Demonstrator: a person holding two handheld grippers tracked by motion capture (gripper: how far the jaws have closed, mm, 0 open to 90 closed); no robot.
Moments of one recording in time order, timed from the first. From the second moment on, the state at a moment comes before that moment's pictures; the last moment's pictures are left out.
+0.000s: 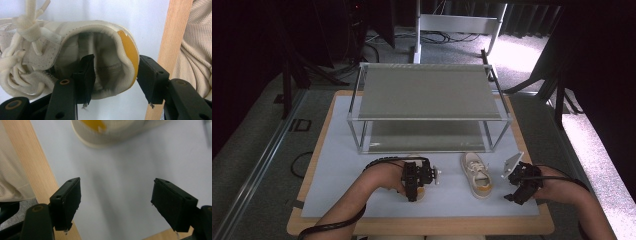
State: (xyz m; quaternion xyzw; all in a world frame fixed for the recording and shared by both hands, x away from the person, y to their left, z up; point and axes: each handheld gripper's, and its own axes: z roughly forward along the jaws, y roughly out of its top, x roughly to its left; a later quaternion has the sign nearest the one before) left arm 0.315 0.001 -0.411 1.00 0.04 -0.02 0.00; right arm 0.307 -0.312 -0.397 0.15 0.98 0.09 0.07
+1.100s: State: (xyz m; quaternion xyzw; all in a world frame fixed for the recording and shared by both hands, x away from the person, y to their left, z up) left arm 0.317 0.002 -0.413 1.00 0.04 -0.02 0.01; right arm 0.317 -0.224 -0.402 -0.04 1.00 0.01 0.02
